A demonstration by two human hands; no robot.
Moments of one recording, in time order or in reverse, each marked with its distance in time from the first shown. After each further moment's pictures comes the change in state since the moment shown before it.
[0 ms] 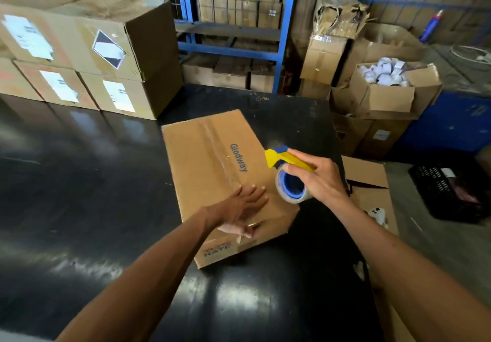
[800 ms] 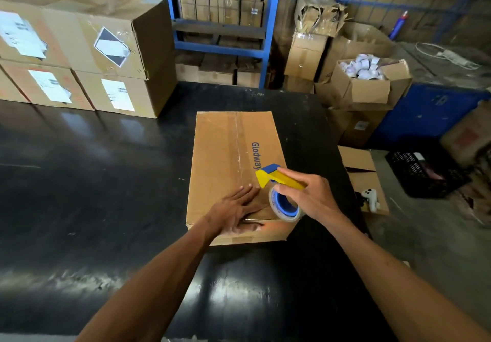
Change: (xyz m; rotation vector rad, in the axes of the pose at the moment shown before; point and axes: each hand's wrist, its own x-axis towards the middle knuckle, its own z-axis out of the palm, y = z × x) left_hand -0.083 -0.038 0.049 -0.041 0.387 0.144; right_hand -0.096 -0.042 0.079 -0.052 -0.043 0.052
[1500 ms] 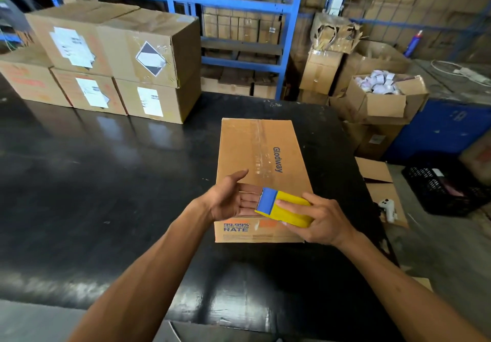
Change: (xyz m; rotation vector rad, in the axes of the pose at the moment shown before) left_hand -0.056 0.017 -0.111 -1.984 -0.078 -0.906; right_hand -0.054 0.012 0.031 -0.496 0.029 -0.804
